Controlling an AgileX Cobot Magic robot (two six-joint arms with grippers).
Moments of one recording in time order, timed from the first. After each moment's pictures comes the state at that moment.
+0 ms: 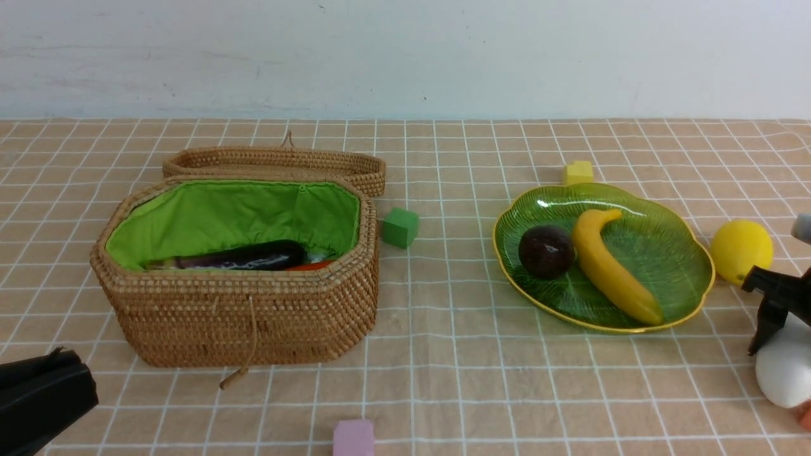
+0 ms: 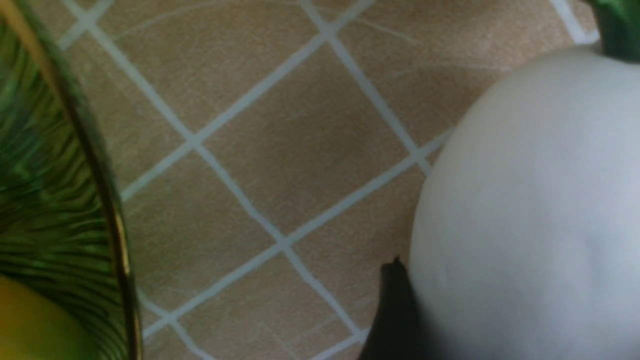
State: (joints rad) right arm -0.23 1.89 -1.23 0.15 0.85 0.30; left arm -0.81 0.32 -0.57 0.08 0.42 -0.18
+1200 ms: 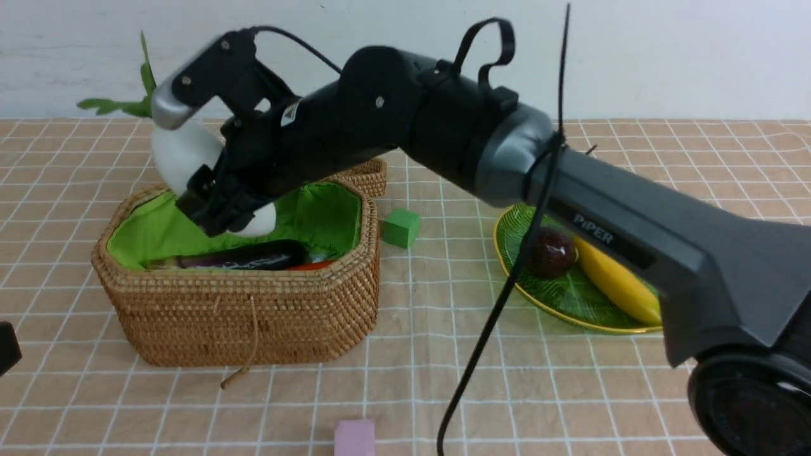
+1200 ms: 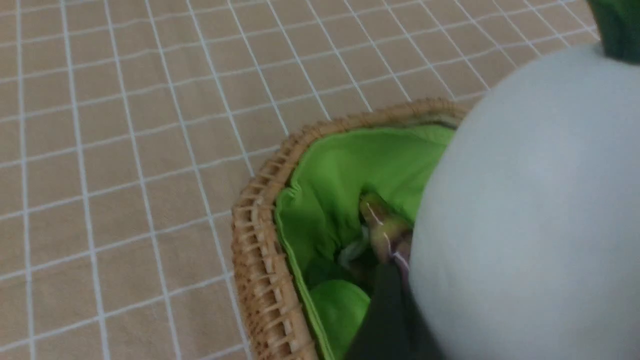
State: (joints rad) right arm 0.75 2.27 -2.23 0.50 0.65 -0.72; left arm -0.81 0.32 -0.57 0.56 0.63 -0.74
